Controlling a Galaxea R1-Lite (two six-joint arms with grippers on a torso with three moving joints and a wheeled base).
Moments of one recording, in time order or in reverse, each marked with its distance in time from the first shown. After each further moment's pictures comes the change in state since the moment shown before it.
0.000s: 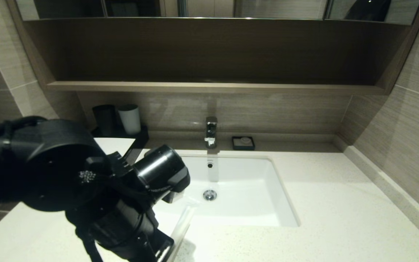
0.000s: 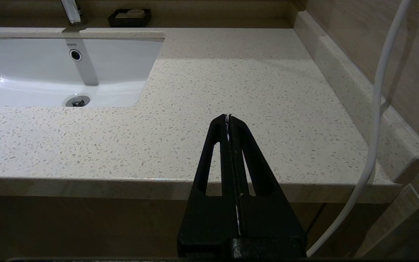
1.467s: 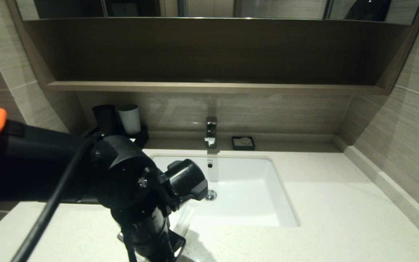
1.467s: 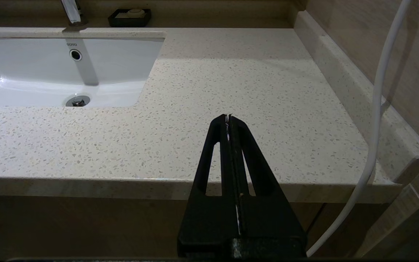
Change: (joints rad) left arm -0.004 0.146 -0.037 0.000 0.073 -0.072; right arm 0.000 0.000 0.000 0.000 0.000 0.000
